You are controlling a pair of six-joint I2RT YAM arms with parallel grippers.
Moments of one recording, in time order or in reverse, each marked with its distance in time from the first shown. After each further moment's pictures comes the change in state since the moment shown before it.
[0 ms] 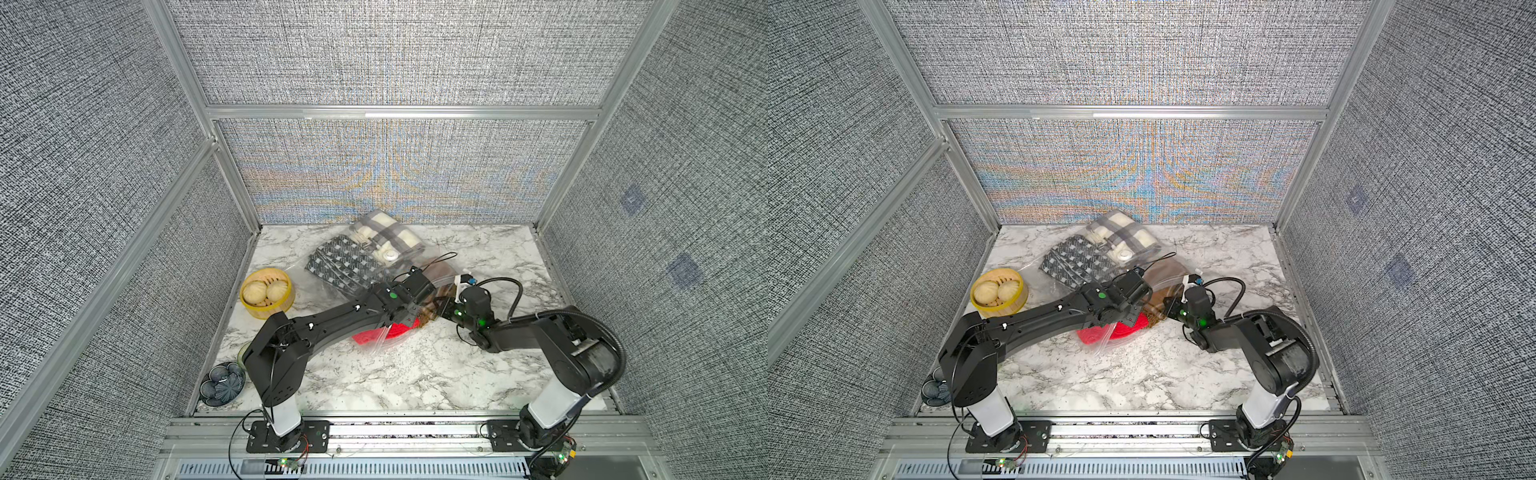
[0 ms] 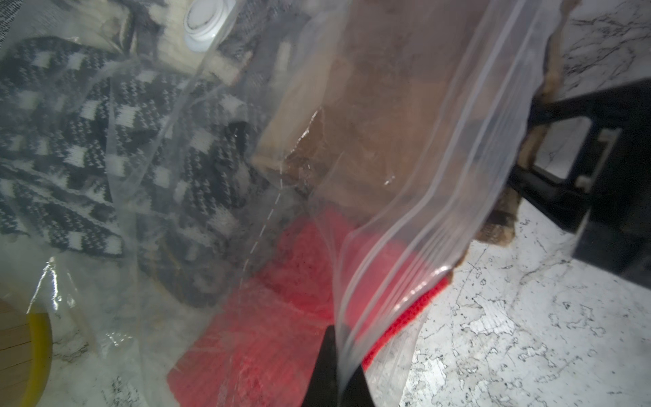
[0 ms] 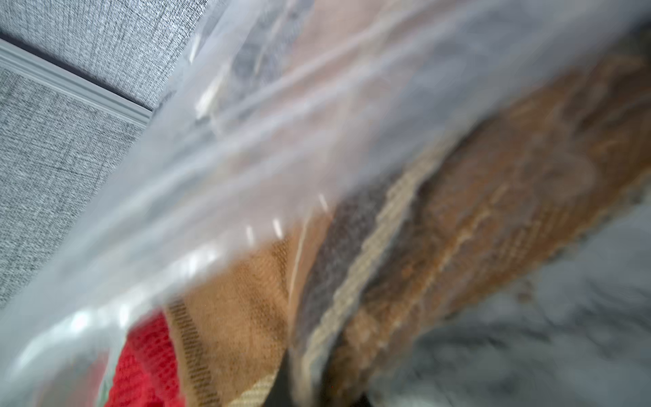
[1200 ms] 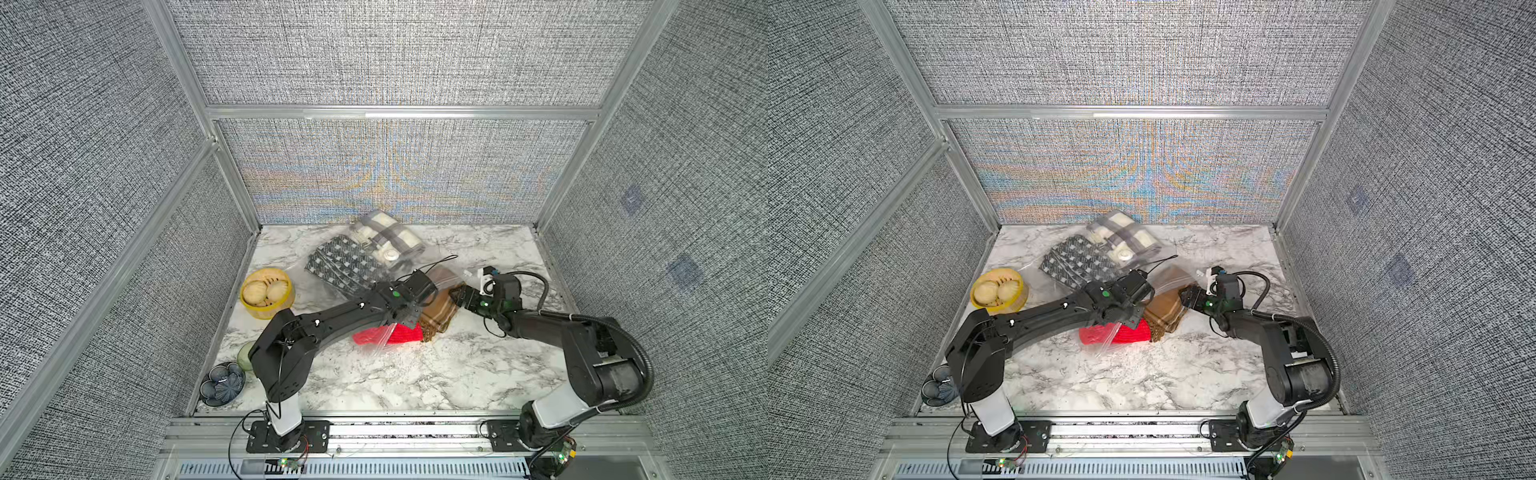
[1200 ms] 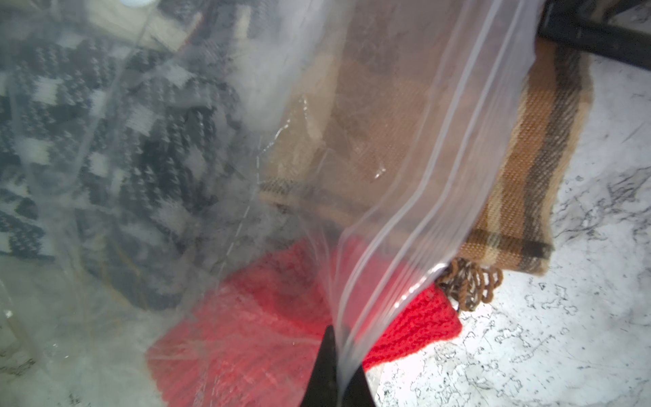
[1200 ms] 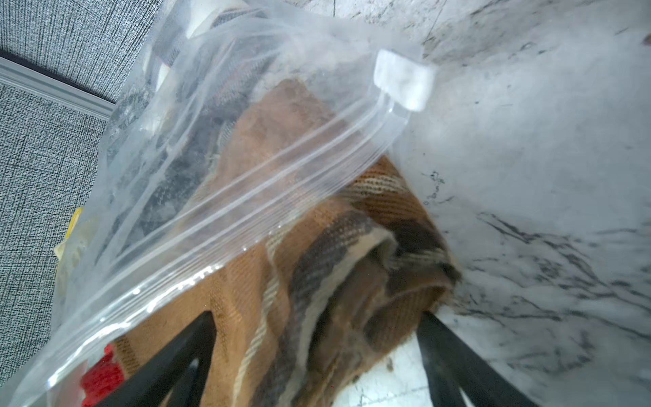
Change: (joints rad) left arm 0.005 0.040 0.022 -0.019 0.102 -0.007; right arm -0.277 -0.046 0.122 -0.329 -0.243 -0.203
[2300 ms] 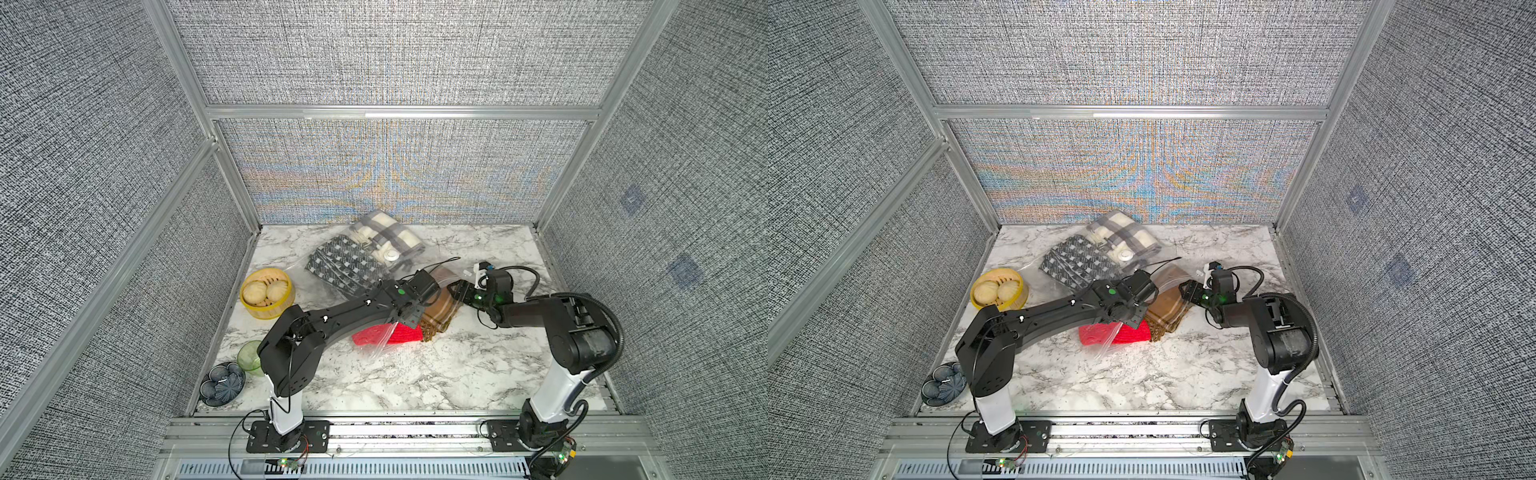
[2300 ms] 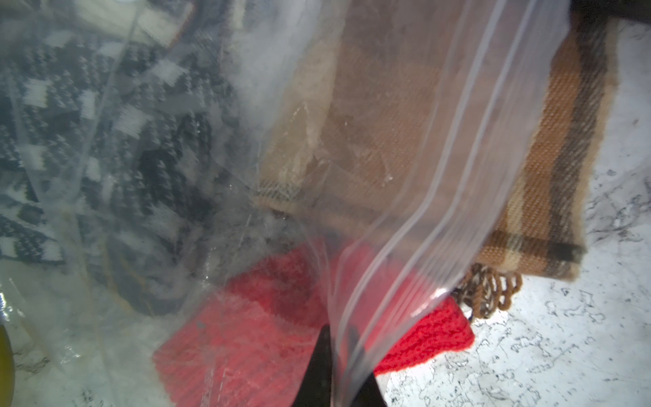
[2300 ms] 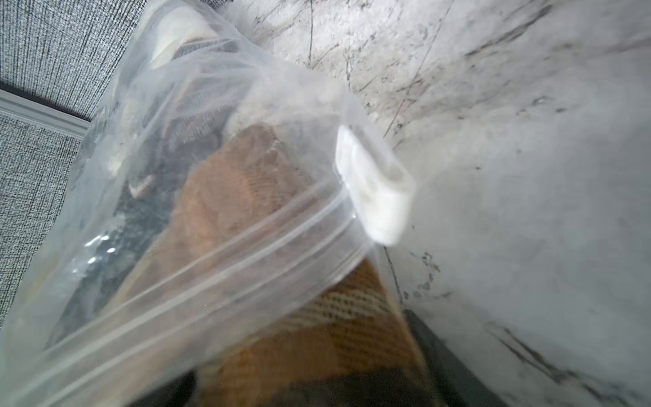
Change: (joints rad) left arm 0.001 0.056 0.047 -0.042 -0.025 0.013; right arm -0.010 0.215 0.094 0.153 0.031 0.016
